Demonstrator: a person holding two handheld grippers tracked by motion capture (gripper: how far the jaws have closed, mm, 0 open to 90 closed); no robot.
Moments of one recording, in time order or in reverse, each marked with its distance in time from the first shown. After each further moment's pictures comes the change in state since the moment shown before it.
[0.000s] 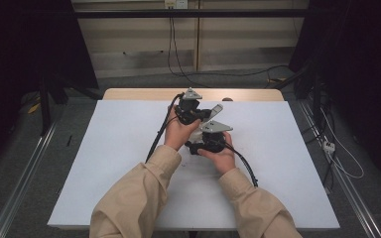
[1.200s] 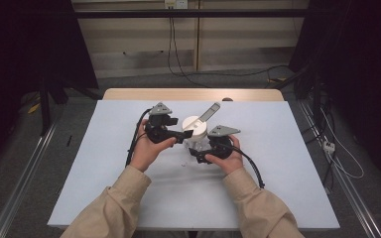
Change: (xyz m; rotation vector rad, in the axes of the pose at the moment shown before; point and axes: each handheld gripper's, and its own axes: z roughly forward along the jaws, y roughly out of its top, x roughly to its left) left arm 0.010 -0.055 -0.085 0.001 -0.013 -0.075; right arm -0.002 -0.010 -0.030 0.099 0.041 0.051
